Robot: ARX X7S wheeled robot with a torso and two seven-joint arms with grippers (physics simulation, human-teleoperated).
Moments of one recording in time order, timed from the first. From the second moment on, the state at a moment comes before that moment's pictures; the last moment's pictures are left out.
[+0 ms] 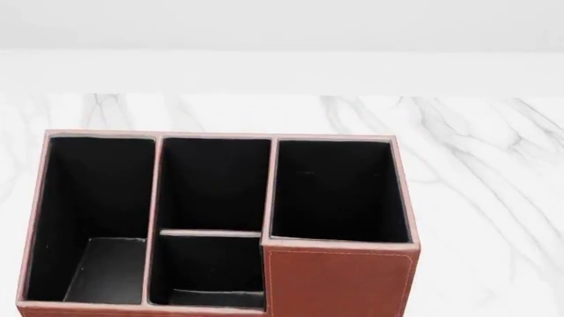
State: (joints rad) left arm 0.79 -0.27 -0.51 1.05 -0.17 0.18 -1.10; right arm 1.21 0.50 -2.05 -0.99 0.55 -0.09 1.51
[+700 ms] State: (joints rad) left arm 0.79 -0.29 -0.51 1.05 -0.18 0.17 -1.11; right arm 1.05 0.39 -2.07 -0.83 0.58 -0.13 1.38
